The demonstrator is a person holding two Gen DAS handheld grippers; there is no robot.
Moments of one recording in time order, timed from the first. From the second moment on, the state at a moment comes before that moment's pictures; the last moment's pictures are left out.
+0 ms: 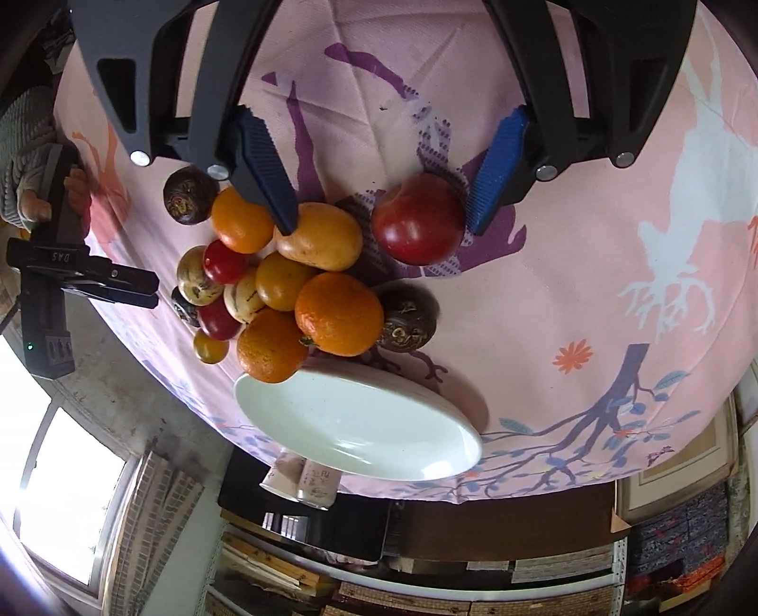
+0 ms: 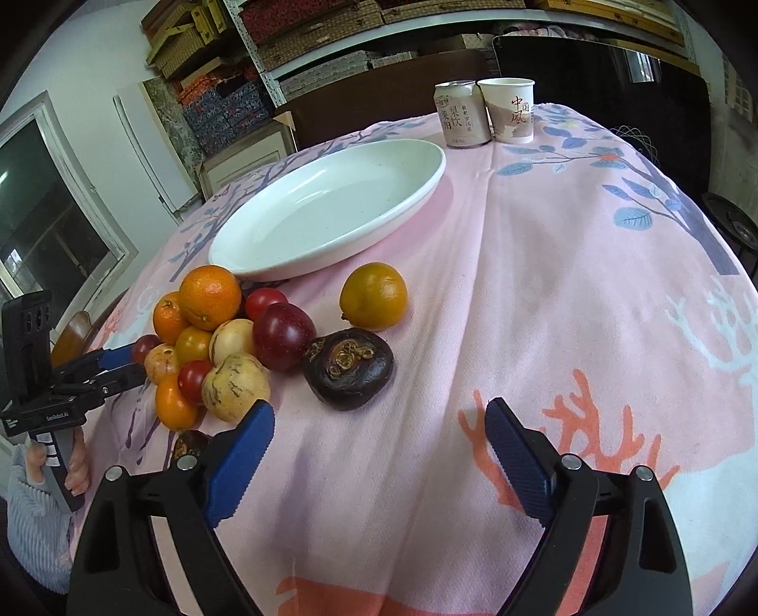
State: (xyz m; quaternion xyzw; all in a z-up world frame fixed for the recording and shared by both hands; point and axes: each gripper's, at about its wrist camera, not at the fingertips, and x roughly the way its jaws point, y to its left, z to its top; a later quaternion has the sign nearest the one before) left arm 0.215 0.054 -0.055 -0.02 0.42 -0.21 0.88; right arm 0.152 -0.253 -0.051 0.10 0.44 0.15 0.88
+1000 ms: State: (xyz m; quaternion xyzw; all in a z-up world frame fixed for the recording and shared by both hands) left arm 0.215 0.054 -0.067 0.01 0.44 -0.18 0.88; right arm 0.177 -0.213 -0.053 0.00 0.44 0.15 0.89
